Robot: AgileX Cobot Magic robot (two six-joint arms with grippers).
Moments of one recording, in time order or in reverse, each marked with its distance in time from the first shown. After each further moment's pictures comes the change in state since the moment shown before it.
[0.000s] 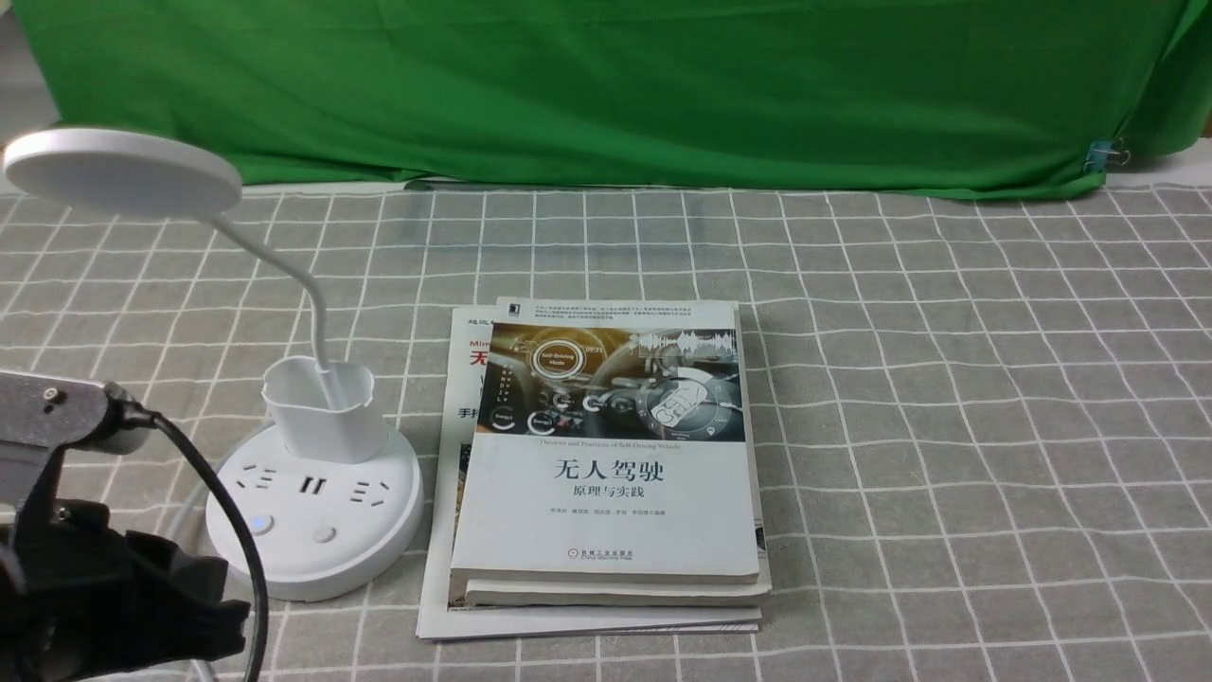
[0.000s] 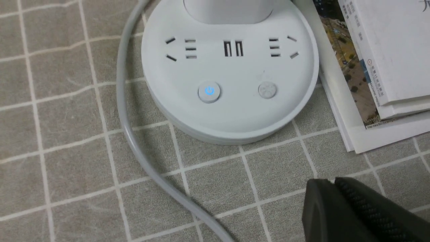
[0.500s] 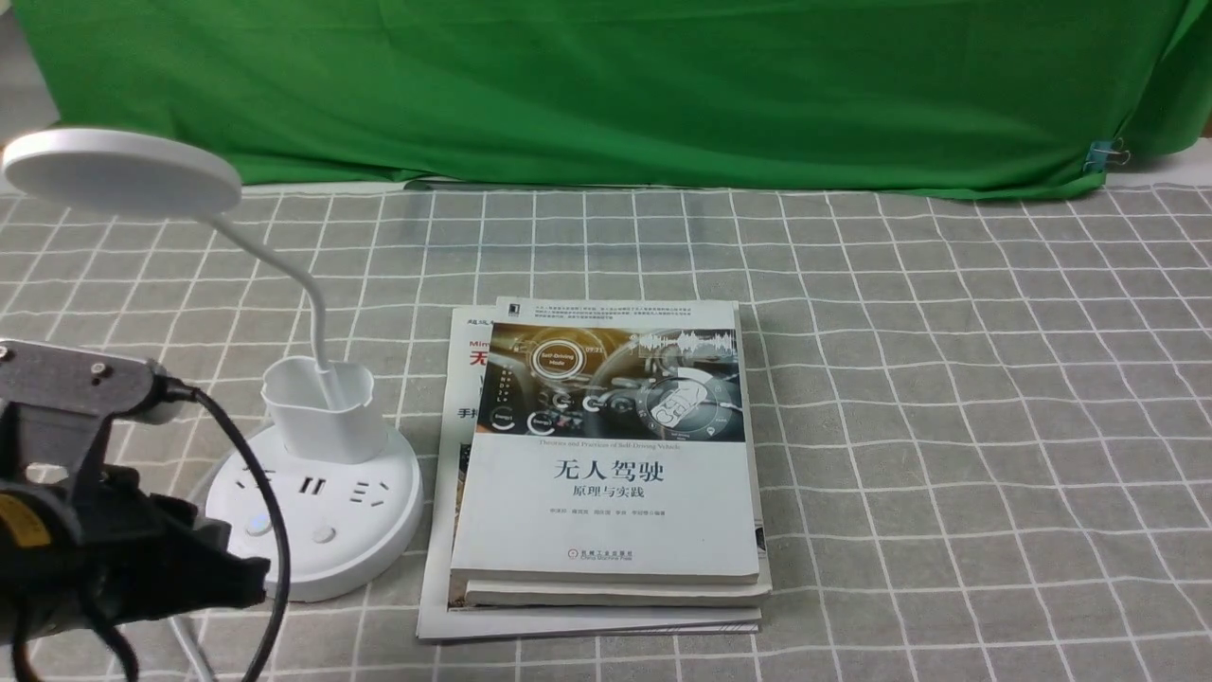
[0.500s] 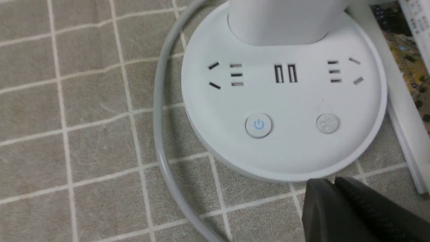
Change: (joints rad) right arm 0.000 0.000 0.000 0.000 0.001 0.000; left arm -0.001 0.215 -0.015 0.120 -0.187 -0.085
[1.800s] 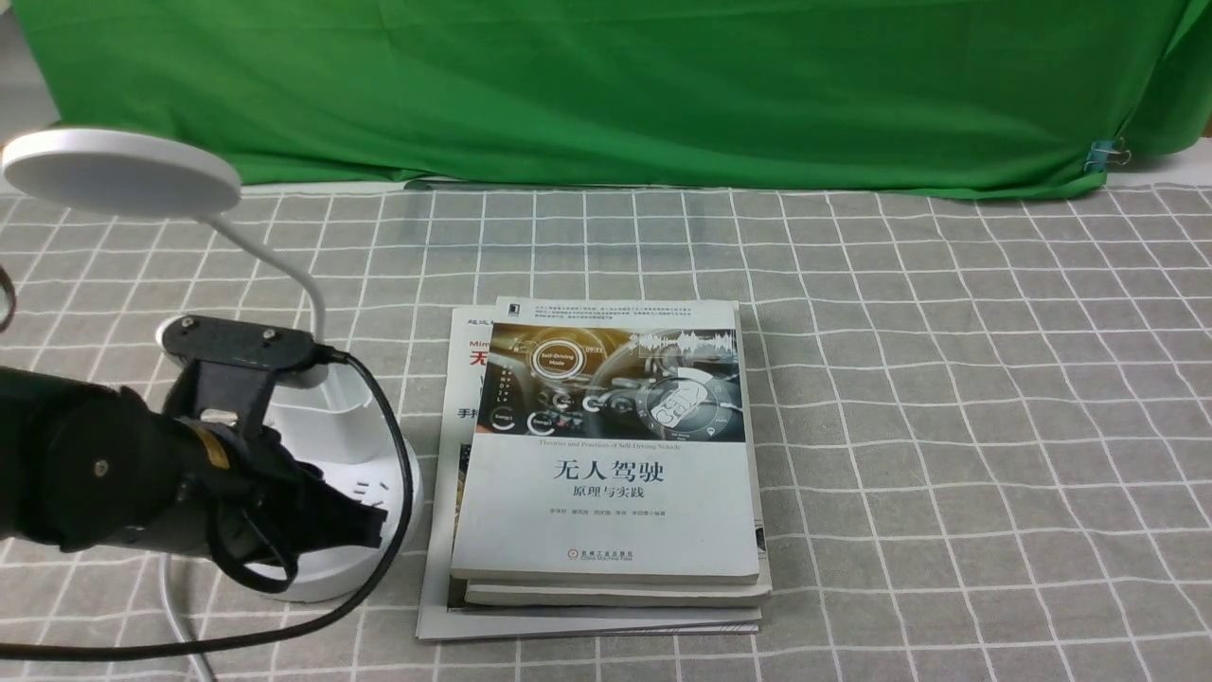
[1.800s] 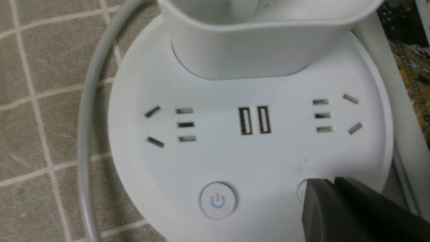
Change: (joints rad) right arm 0.000 0.000 0.000 0.000 0.000 0.000; left arm -0.097 0.329 -0.155 0.082 -0.044 -0.129
